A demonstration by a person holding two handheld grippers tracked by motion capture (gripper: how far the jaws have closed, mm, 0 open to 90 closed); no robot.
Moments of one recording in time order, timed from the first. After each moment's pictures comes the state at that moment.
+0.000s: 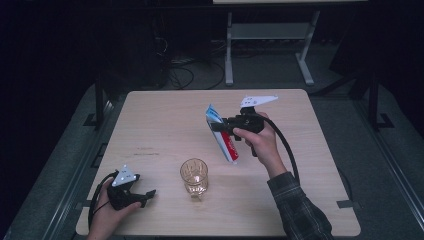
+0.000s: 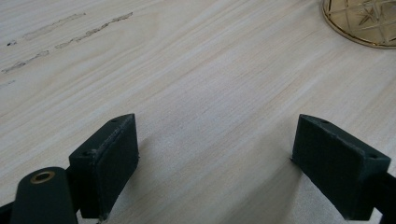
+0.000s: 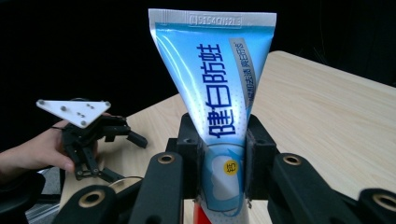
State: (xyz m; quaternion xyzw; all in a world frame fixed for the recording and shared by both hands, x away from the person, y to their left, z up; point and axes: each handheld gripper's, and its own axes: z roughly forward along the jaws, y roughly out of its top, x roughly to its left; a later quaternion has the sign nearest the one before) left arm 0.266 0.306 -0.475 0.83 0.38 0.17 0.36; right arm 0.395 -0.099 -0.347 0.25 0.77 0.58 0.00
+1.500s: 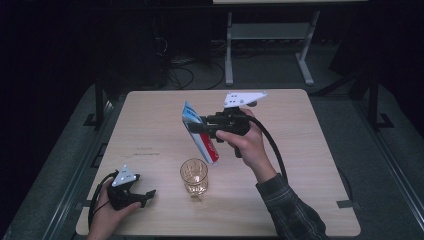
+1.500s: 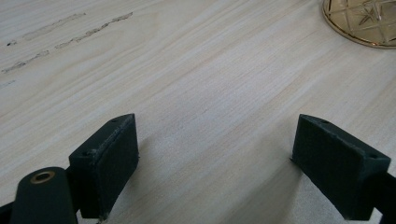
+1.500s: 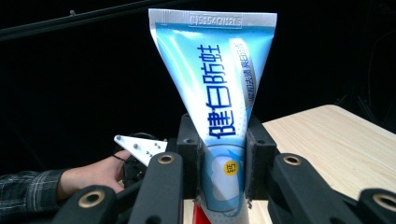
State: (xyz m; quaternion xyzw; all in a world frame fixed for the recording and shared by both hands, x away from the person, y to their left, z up) left arm 0.266 0.306 -0.475 0.83 0.38 0.17 0.36; right arm 0.356 -0.053 -0.297 0.16 0.76 0.64 0.00
